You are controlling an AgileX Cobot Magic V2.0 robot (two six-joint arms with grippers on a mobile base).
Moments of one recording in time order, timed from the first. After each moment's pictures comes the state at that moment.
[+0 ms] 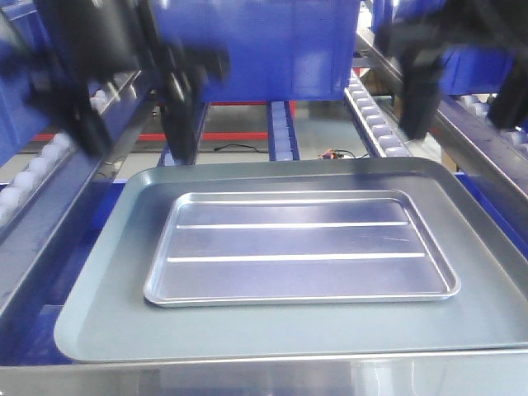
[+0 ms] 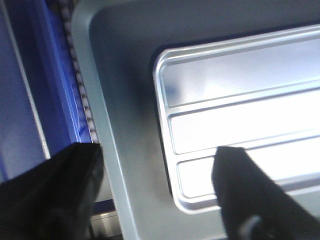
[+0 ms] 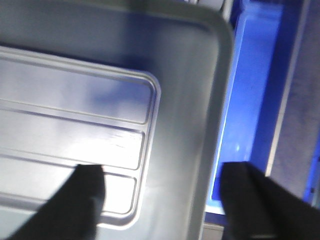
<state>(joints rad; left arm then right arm) -0.73 1.57 -1.29 0.21 0.92 -0.52 0.44 1.41 -1.14 -0.20 0.88 0.42</state>
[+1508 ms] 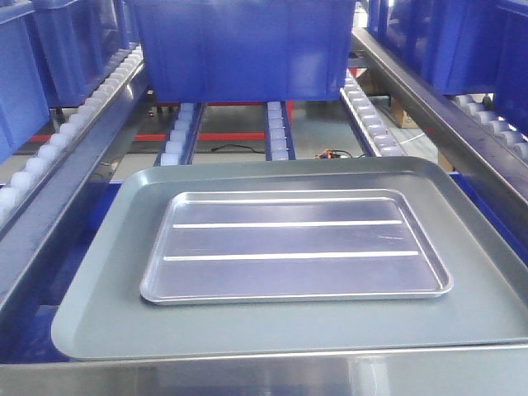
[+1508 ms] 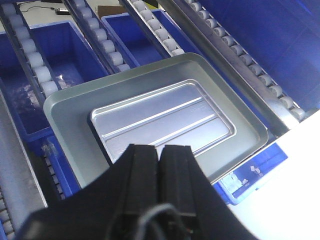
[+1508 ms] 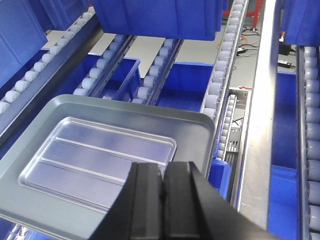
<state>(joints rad) -0.93 0.60 -0.65 0.33 0.52 -0.52 0.51 0.38 -0.53 -0.29 0.52 0.41</state>
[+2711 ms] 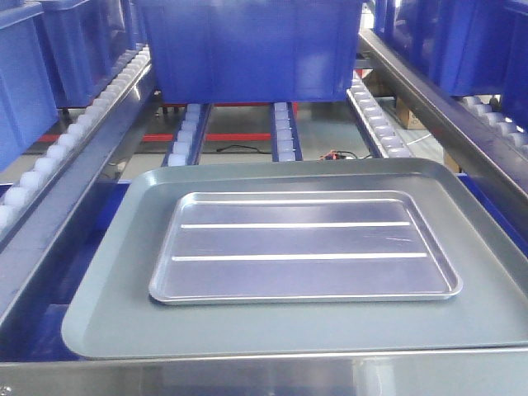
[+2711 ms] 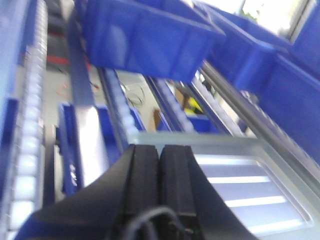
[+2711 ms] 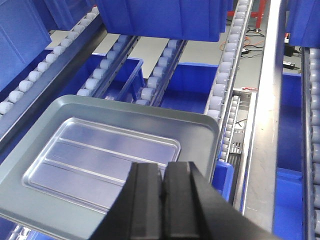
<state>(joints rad) -0.45 0.04 -0.06 0.26 0.04 -0.52 0.51 0.38 -0.53 -0.29 0.53 0.41</state>
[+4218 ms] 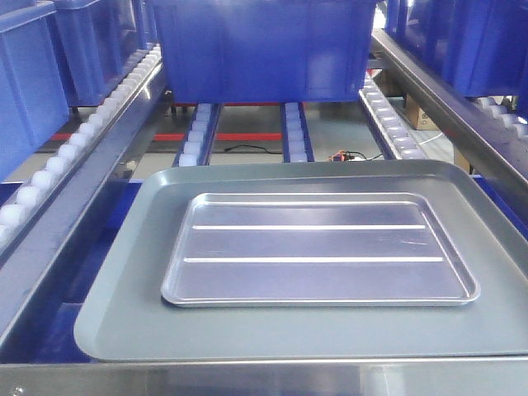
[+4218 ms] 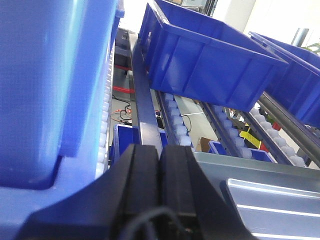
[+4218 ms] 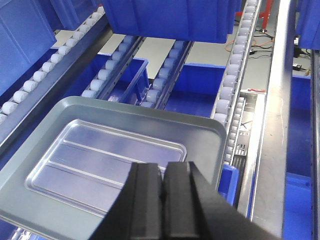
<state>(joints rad) -0.26 -0.01 0.03 0.12 -0.03 -0.36 0.51 0.38 -0.53 -0.29 0.53 0.41</state>
